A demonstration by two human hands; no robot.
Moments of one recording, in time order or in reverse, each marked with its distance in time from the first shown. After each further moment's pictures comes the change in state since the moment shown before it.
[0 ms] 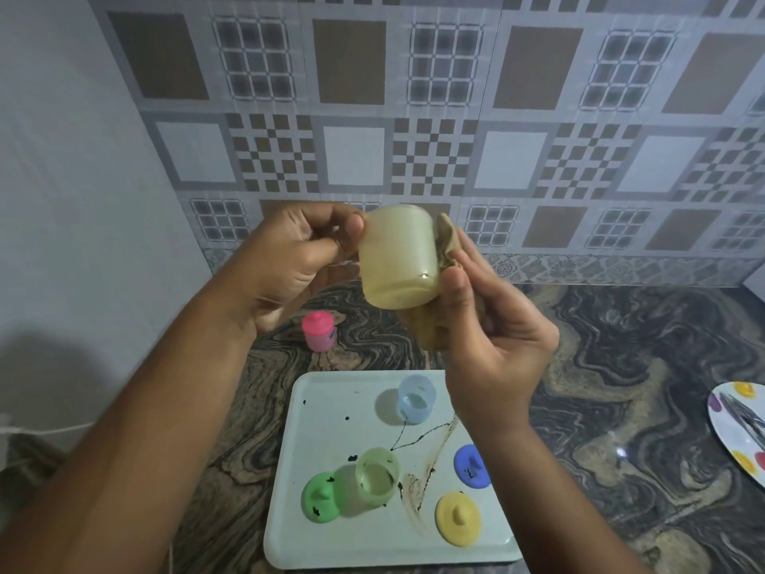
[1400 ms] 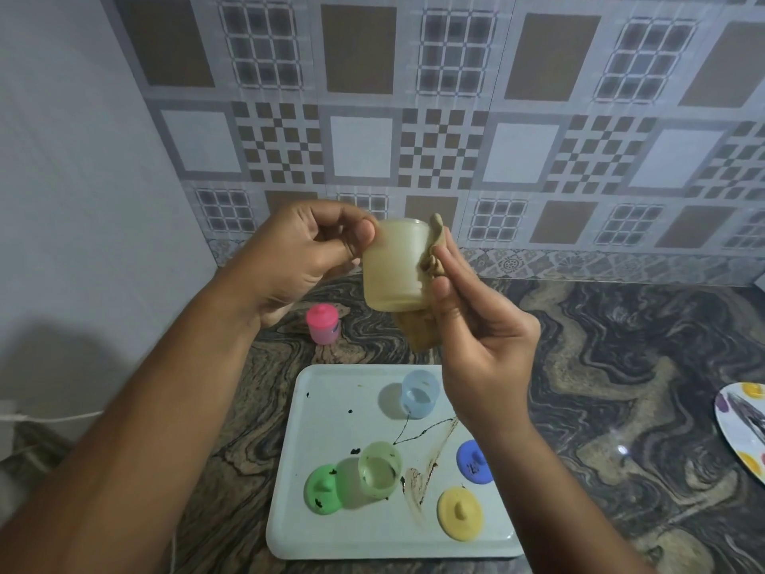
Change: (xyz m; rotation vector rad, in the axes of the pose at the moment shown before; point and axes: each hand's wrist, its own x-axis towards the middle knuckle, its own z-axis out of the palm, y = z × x) left_hand 0.001 -0.005 -0.005 0.091 -0.004 0.020; right_hand -0.005 0.004 -0.005 -0.061 -0.158 0.134
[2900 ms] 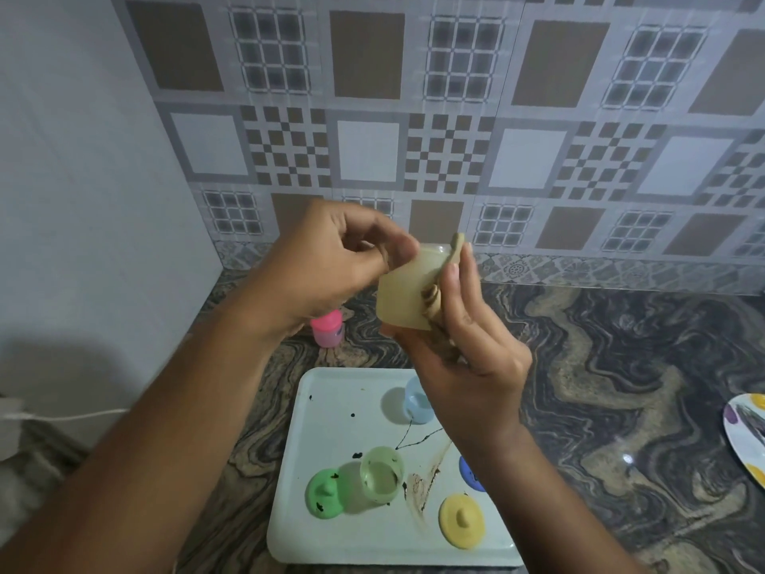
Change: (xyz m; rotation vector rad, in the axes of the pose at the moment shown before) left_hand -0.006 0.012 0.019 0.255 0.031 0.182; right_hand -0.004 0.027 -0.008 -0.642 -0.009 -0.430
